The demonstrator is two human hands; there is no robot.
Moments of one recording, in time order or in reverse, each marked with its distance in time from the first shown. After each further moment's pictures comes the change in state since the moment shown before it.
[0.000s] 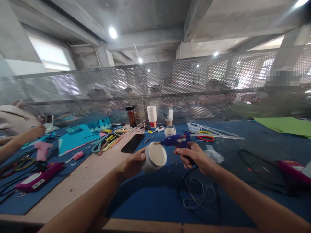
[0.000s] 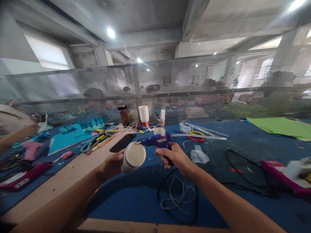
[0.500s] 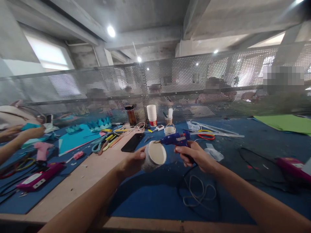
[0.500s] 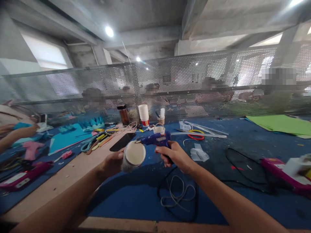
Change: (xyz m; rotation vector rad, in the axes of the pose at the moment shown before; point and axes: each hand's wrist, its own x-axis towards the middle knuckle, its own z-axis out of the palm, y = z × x) left_hand 0.001 0.003 0.002 0.029 0.033 0.001; right_hand 0.000 -0.003 0.001 0.005 0.026 0.040
